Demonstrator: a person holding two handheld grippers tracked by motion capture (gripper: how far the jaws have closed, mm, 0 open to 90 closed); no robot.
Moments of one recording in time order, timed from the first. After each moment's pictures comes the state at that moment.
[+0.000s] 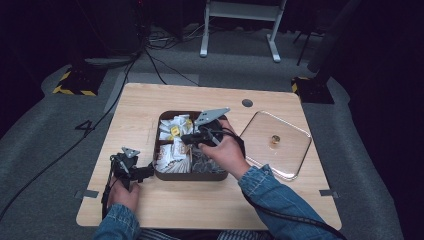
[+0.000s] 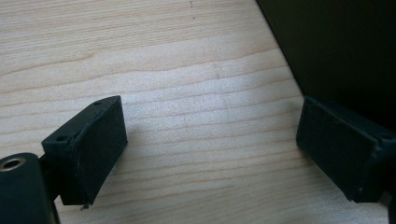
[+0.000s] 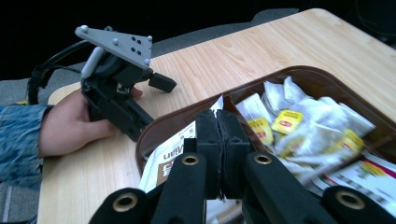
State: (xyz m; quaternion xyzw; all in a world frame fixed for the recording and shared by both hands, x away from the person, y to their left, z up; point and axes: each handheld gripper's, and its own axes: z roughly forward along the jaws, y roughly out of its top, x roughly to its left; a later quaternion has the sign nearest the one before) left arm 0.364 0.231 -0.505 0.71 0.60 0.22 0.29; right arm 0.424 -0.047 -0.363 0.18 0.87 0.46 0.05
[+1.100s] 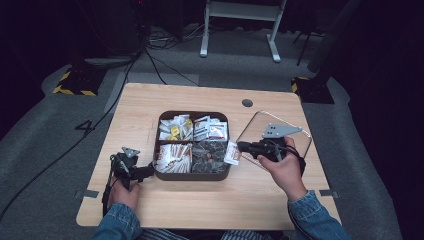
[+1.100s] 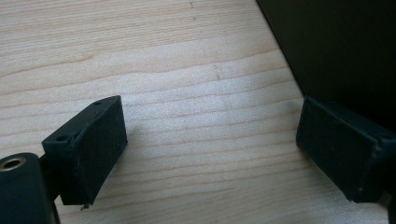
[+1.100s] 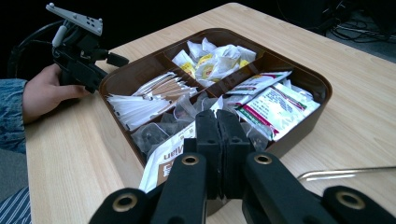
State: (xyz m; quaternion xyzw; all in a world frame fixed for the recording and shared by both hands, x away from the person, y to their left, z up) left arm 0.365 0.231 -0.505 0.72 0.60 0.22 0.29; right arm 0.387 -0.201 -0.371 0.27 0.82 0.49 0.10
